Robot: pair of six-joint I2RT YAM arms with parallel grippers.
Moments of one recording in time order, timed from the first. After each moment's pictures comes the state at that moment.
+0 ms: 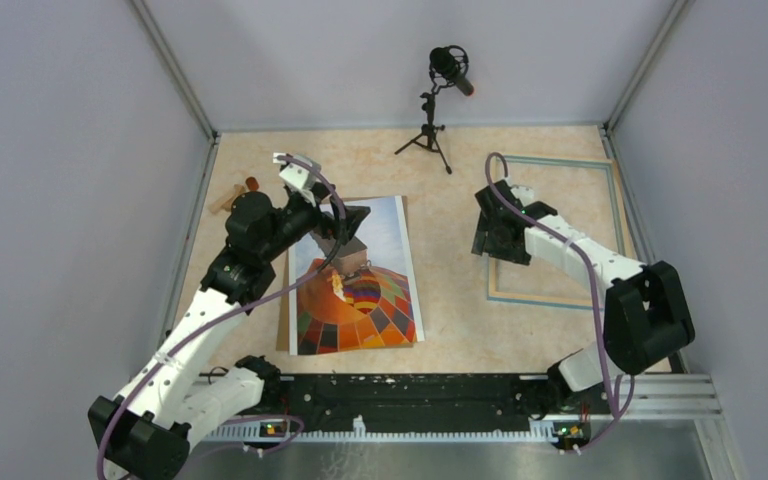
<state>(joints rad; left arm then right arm) -0.42 0.92 0.87 0.00 0.33 -0.12 0.47 1.48 1.04 -0.72 0.36 0.67</state>
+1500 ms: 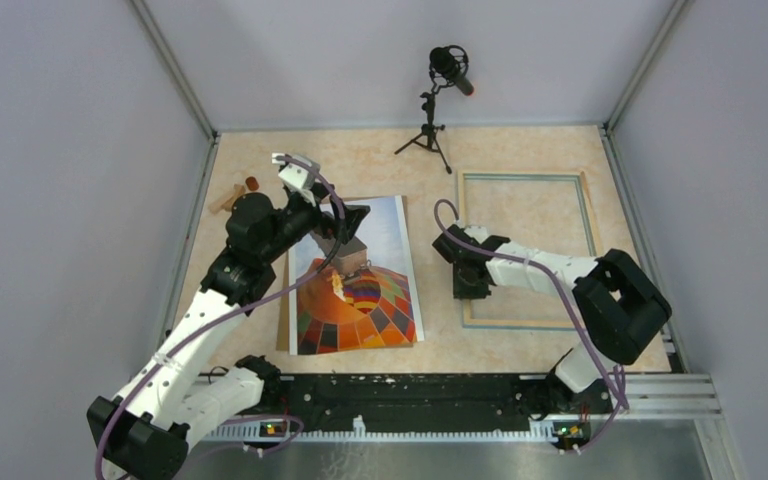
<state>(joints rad) -0.43 0.92 0.87 0.00 0.29 -0.13 0.76 1.58 0.90 -0.62 0.29 0.73</state>
